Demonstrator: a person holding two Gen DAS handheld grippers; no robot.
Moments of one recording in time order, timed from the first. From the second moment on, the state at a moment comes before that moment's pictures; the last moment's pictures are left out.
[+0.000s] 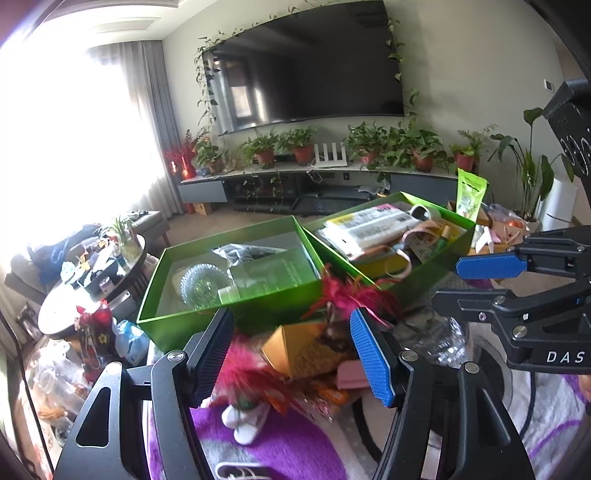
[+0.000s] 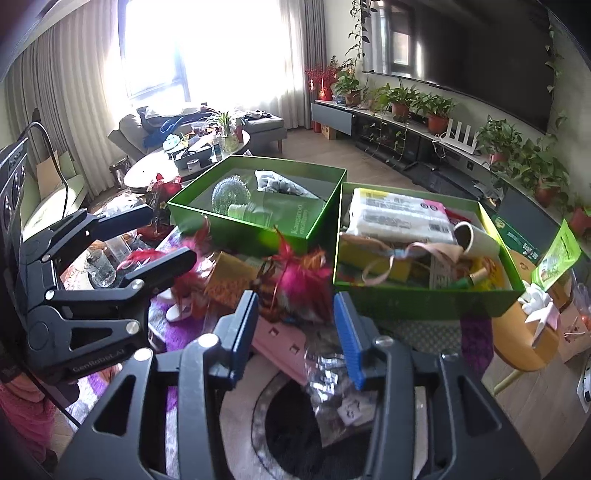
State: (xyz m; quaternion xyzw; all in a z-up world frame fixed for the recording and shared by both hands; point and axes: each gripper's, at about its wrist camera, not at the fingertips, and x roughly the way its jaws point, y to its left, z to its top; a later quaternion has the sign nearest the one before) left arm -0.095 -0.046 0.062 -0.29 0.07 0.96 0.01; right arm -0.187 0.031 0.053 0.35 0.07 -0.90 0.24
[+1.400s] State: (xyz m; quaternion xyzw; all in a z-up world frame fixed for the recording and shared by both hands) left arm -0.004 -0.048 0.021 -0.32 0.05 0.95 -0.01; right arm -0.095 0.037 0.025 0.36 0.07 -0.90 0.24
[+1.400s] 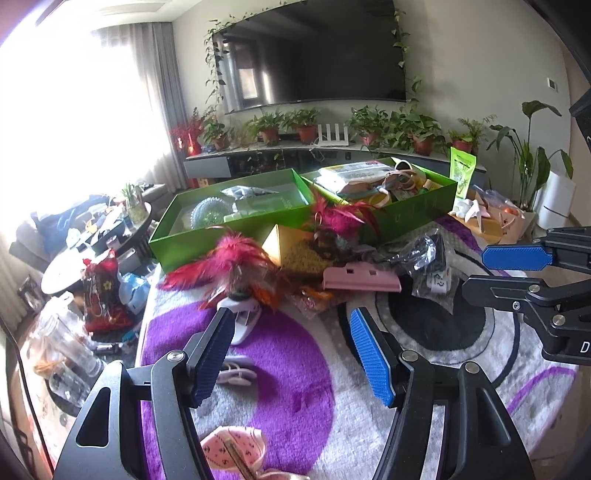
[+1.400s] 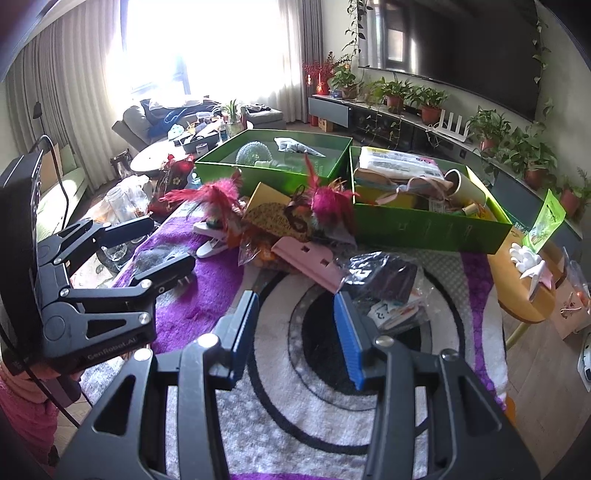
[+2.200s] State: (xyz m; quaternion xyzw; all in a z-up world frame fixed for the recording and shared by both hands) left arm 0.029 -0.067 -0.005 -0.33 0.04 0.94 -0.02; right arm -0.059 0.019 0.007 0.37 0.07 -0.89 0.24
